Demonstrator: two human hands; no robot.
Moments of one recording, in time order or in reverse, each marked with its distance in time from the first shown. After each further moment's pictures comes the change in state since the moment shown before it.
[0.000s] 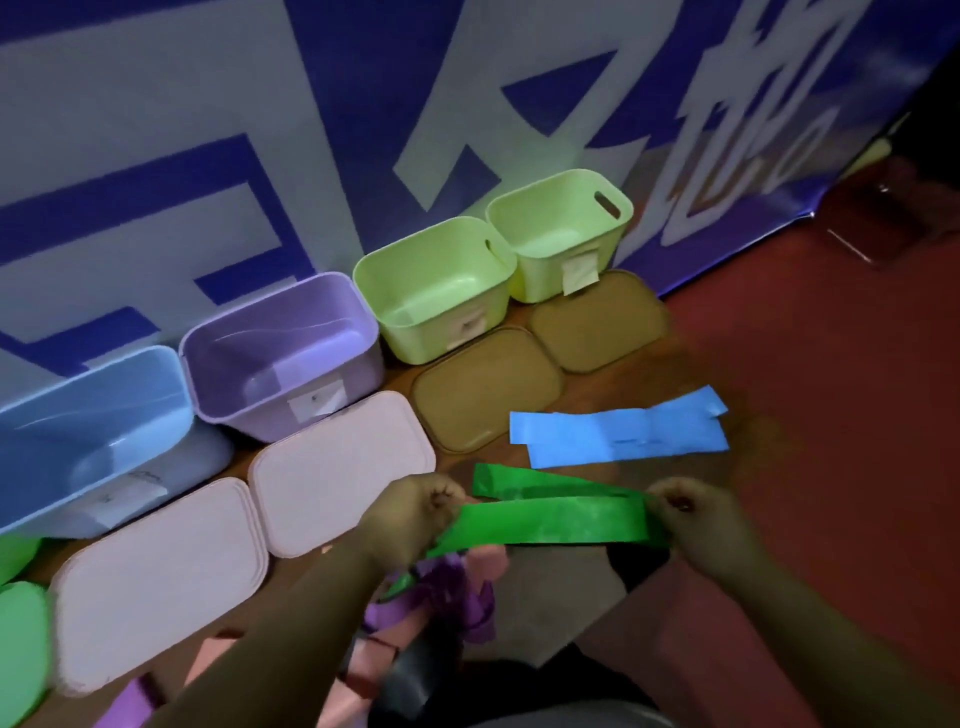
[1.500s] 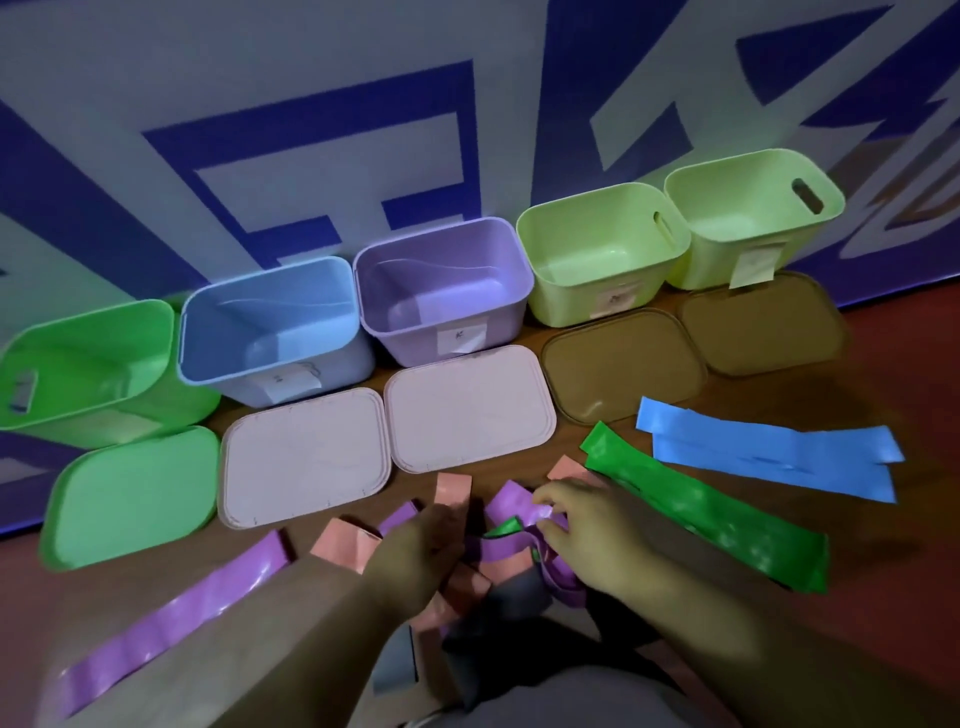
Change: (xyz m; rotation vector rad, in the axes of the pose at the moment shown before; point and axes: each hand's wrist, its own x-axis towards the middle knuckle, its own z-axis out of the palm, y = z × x) left_hand -0.130 -0.109 -0.001 0.039 0.270 -0.227; right_hand -0.047 -0.126 0.169 -0.377 -0.450 -0.592
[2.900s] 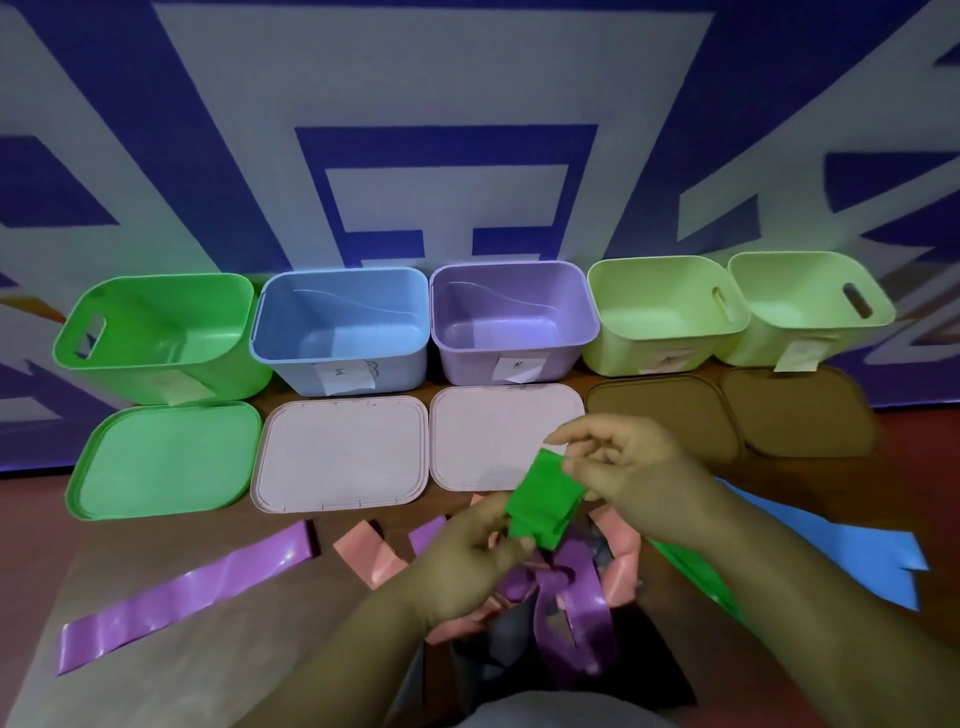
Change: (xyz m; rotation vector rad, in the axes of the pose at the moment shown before) left_hand -0.018 0.064 -0.036 -0.606 -0.051 0.207; right_hand 0.042 -0.105 -0.094 0.507 -0.085 -0.036
